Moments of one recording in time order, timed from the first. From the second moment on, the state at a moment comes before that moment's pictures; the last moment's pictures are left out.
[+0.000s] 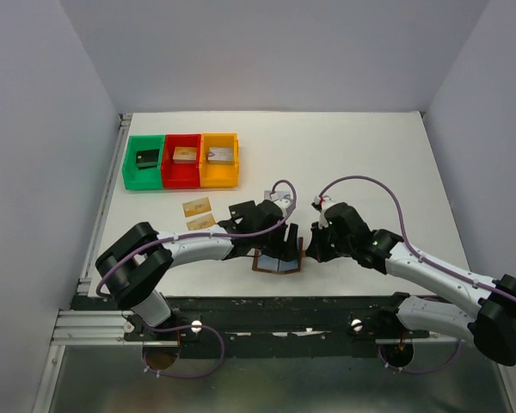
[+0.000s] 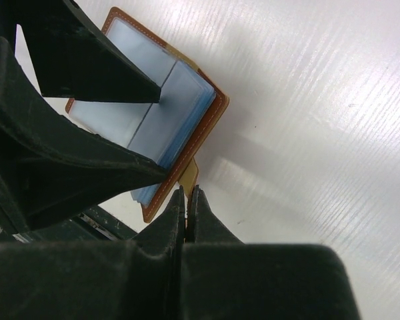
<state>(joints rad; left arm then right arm) -0.93 1.59 0.82 0.01 0.19 -0.58 0.76 1.08 0.62 -0.36 -0.06 0.40</state>
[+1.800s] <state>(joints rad) -1.03 1.50 0.85 -0.05 0.06 -0.55 0.71 1.08 0.58 -0.36 -0.06 0.39</state>
